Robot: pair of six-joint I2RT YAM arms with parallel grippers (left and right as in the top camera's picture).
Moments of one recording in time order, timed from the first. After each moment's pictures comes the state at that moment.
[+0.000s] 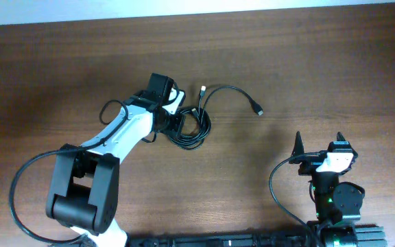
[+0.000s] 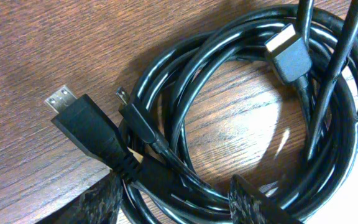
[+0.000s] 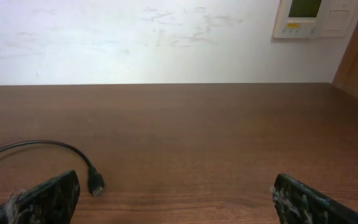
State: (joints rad) left arm -0.34 1.83 1.12 -0.58 0.10 0.03; right arm -0.03 0.02 0.01 -0.08 0.04 -0.01
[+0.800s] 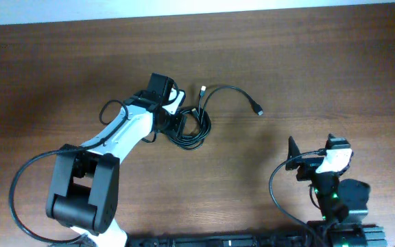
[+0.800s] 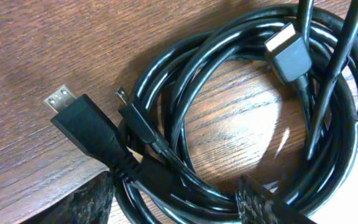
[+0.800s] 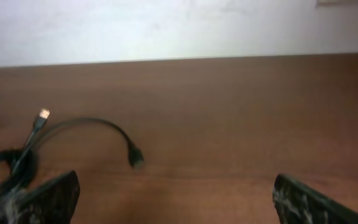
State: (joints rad) left arm -0.34 1.83 1.12 -0.58 0.10 0.03; right arm -0.03 0.11 0.19 -0.32 -0.08 0.05
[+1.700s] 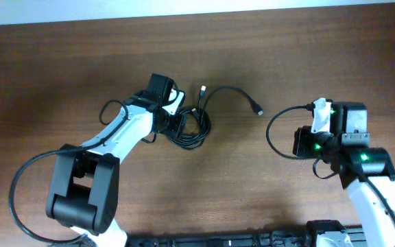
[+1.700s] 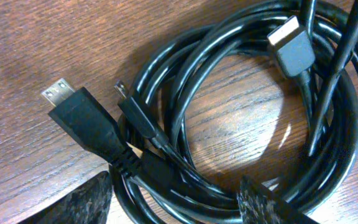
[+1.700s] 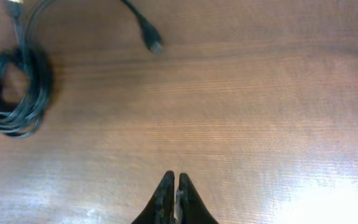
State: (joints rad) left arm -0.34 1.83 1.12 -0.59 0.10 0.03; right arm -0.03 1.03 0.82 -0.84 -0.20 0.14
